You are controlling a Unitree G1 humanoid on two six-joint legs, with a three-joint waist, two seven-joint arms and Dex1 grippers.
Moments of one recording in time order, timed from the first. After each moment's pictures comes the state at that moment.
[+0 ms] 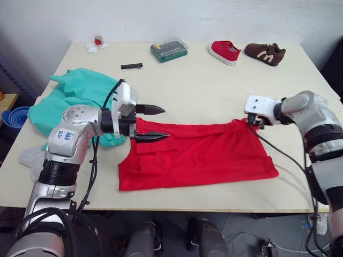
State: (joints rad) left arm -0.77 0.62 -0.07 0.10 -0.45 0.45 -1.16; right arm -1.14 -0.80 0.38 1.04 -0.32 -0.10 1.02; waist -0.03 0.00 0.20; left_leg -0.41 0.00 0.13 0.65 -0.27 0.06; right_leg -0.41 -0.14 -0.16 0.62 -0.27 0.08
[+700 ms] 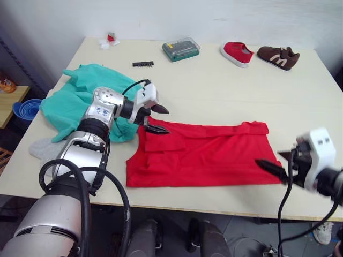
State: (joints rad) left arm -1.28 0.40 -0.23 1.25 0.01 -0.16 -1.31; right arm -0.02 -0.49 -0.66 -0.92 0.23 1.61 0.80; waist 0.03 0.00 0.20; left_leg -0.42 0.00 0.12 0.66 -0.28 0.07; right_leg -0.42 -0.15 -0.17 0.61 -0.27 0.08
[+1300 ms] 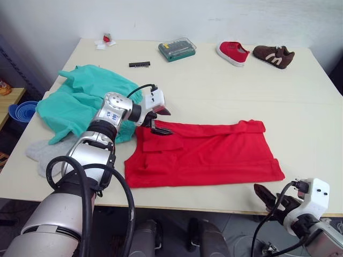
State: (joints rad) left arm -1.29 0.34 -0.17 1.32 0.12 -0.18 -1.16; right arm 0.07 0.01 -0.87 -1.02 0.44 1.61 0.36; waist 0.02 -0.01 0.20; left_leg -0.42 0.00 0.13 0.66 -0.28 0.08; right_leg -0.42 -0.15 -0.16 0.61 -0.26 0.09
